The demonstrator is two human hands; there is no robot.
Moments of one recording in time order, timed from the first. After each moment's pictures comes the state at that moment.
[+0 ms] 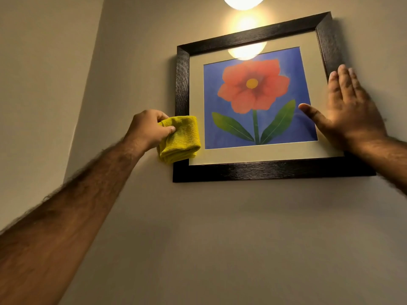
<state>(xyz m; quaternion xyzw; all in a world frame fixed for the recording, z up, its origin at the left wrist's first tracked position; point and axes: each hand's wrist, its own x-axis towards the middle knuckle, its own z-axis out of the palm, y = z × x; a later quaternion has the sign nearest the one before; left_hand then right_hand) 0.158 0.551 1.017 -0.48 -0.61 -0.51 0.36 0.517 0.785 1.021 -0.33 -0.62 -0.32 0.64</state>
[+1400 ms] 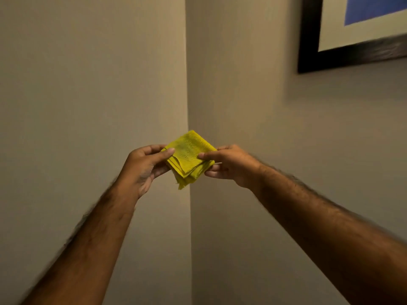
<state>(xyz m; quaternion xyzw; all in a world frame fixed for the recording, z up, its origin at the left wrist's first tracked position) 0.027 0.299 0.719 -0.28 -0.55 -0.78 -0.06 0.151 0.486 0.741 -0.09 -0.72 0.67 0.16</state>
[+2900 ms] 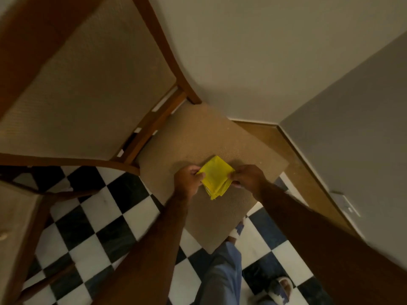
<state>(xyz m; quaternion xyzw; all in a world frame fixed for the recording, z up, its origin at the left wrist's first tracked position) 0.002 0.024 -0.139 0.27 -0.78 -0.47 -0.31 0.024 0.226 -0.126 -0.39 -0.61 0.59 -0.35</state>
